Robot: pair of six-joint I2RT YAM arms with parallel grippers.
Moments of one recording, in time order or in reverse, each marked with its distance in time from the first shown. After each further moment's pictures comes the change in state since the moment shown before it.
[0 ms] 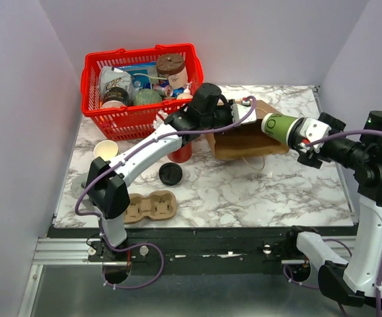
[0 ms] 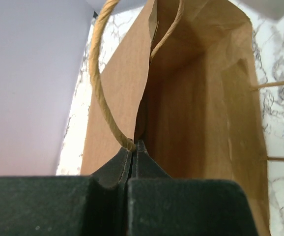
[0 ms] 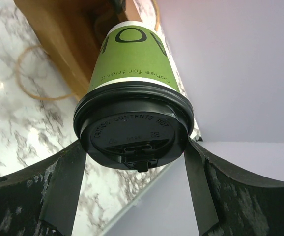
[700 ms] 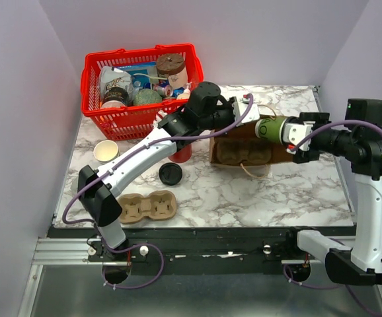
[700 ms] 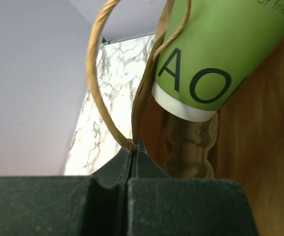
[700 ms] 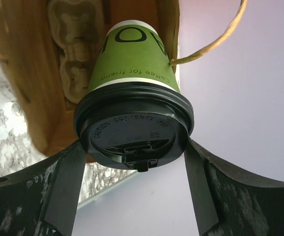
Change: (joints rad) left arm -0.058 -0.092 0.024 -0.019 -0.028 -0.076; right arm 0.115 0.126 0.038 -0.090 0.090 -0.334
